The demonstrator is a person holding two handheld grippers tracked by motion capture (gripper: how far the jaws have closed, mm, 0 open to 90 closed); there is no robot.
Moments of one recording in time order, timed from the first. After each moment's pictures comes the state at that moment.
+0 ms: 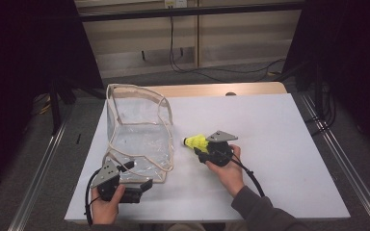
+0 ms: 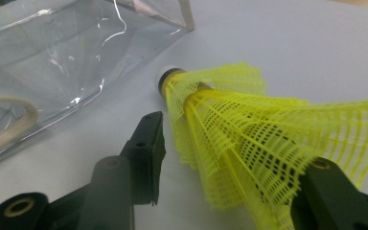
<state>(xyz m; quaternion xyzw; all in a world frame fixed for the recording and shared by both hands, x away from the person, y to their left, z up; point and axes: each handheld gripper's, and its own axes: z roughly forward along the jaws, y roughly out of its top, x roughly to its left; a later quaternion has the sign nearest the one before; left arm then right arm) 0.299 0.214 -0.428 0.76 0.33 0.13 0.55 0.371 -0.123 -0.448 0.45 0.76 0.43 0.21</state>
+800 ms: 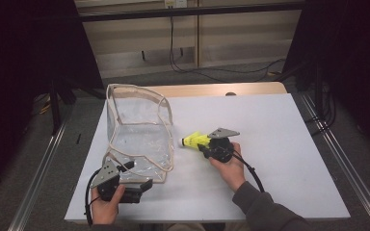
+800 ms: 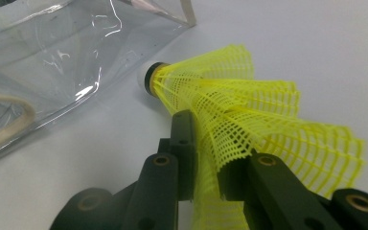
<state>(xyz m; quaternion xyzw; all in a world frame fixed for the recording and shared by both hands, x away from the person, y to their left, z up) 0.299 0.214 -0.428 0.76 0.32 0.13 0.55 0.380 -0.132 -0.449 0.44 0.77 0.43 0.18</state>
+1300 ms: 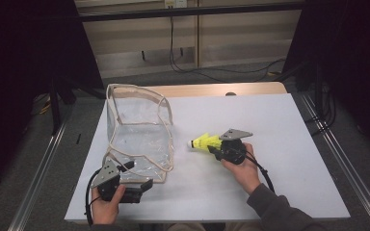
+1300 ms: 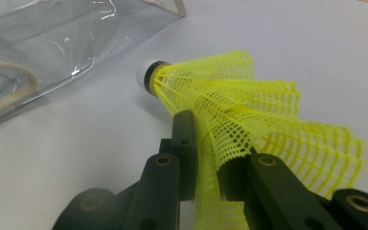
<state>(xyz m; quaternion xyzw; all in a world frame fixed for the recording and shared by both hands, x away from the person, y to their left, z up) 0.299 0.214 -0.428 0.76 0.33 0.13 0.55 0.367 -0.166 -0.440 0.42 0.78 0.42 0.18</state>
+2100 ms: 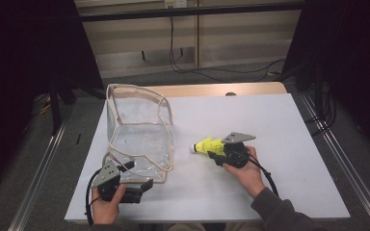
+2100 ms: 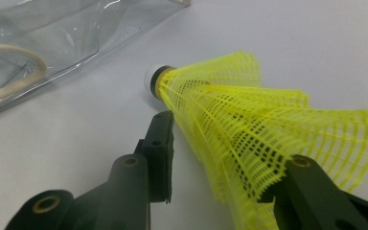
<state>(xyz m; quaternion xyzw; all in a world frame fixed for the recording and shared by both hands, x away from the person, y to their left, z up) 0.299 0.213 -0.428 0.76 0.32 0.13 0.55 0.360 -0.168 -0.446 0.43 0.78 0.42 0.17</state>
